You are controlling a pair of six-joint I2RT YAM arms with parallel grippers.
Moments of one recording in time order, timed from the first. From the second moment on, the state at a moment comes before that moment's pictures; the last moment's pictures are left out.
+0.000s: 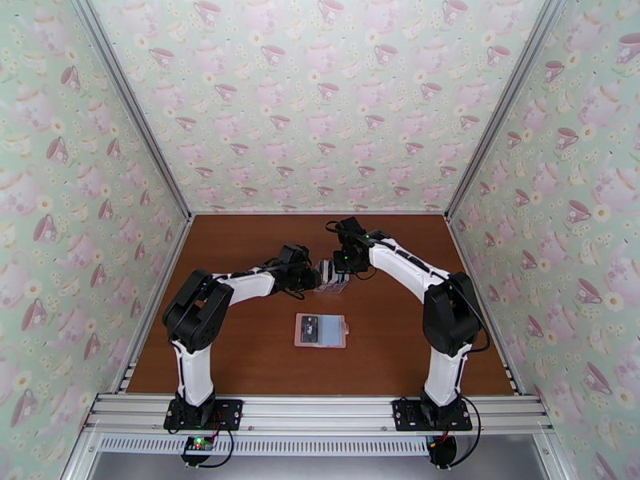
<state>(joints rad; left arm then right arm) -0.55 1.95 1.16 -0.06 0.33 -0.63 0.53 1.89 1.56 -0.81 0.01 0.38</state>
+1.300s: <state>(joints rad) -0.55 1.95 1.16 -0.06 0.33 -0.63 0.52 2.01 1.64 -0.81 -0.03 0.42</state>
